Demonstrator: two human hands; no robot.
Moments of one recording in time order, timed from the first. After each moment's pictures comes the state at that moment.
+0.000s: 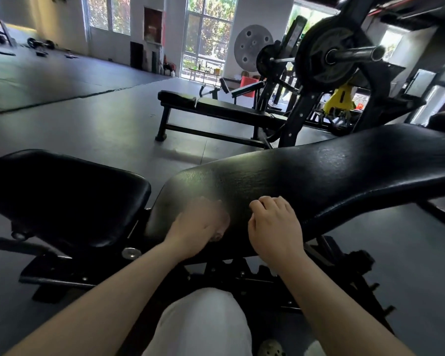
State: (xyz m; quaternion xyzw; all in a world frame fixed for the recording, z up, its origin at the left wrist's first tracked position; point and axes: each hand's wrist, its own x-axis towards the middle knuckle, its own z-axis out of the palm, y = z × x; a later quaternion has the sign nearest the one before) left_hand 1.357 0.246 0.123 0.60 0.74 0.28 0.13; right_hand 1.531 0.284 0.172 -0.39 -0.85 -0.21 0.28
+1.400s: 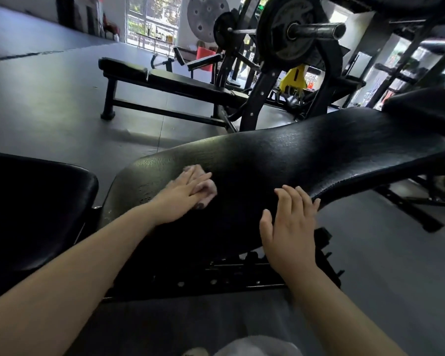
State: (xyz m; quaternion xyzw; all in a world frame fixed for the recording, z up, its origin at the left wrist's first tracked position) left_hand 1.345 0.327 0.143 0.71 0.61 0.28 0.21; right_hand 1.582 0.293 0.170 -0.53 -0.76 -0.16 0.34
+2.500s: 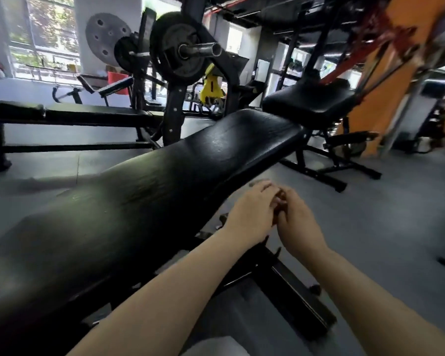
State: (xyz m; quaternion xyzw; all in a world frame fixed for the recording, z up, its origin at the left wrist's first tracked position) left_hand 1.624 0.303 0.231 0.83 0.37 0.39 0.13; right_hand 1.733 0.259 0.232 -0.65 -0.67 0.02 0.36
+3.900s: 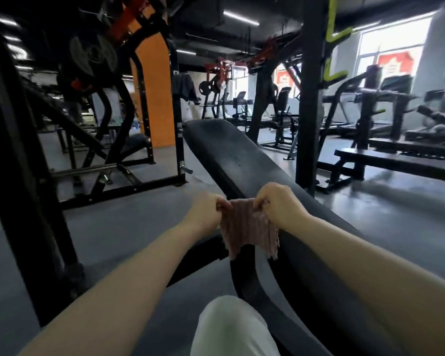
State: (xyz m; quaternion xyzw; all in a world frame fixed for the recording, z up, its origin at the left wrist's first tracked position) left_hand 1.973 -0.323 0.262 0.89 -0.28 0.10 0.35; right_hand 1.933 -0.499 0.271 -0.95 -0.03 -0.22 0.21
